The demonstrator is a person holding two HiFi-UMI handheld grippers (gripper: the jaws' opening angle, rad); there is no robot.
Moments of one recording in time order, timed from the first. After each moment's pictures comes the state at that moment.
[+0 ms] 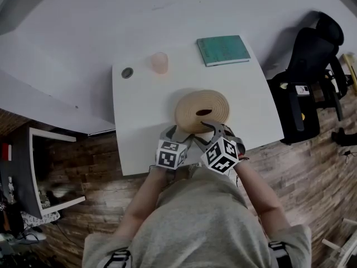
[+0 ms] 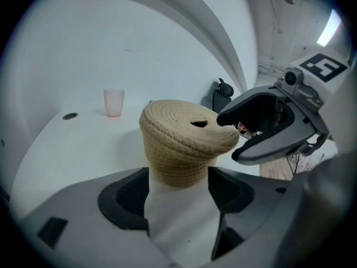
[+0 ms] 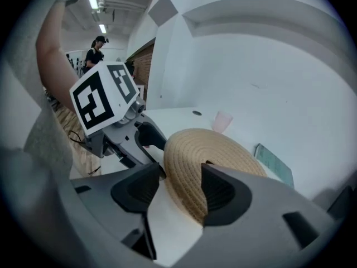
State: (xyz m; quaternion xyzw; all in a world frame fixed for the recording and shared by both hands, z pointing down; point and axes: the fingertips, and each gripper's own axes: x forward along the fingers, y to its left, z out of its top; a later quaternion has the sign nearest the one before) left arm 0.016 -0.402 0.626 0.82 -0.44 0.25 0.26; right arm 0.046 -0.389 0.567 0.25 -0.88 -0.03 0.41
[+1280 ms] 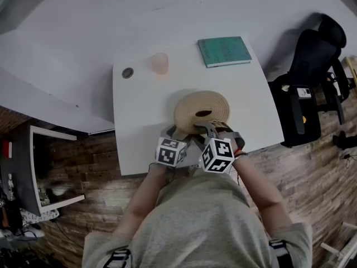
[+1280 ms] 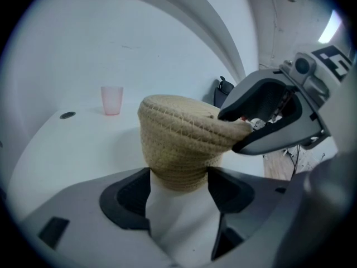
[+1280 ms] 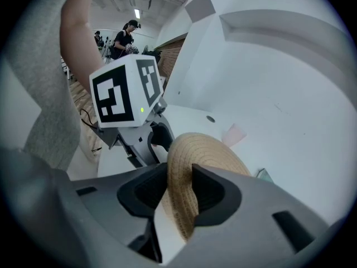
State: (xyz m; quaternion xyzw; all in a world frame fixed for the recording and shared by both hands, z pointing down) left arm 0.019 -0.412 0.637 0.82 -0.44 0.25 0.26; right arm 0.031 -0.389 0.570 0.16 -0.87 -0.15 0.44
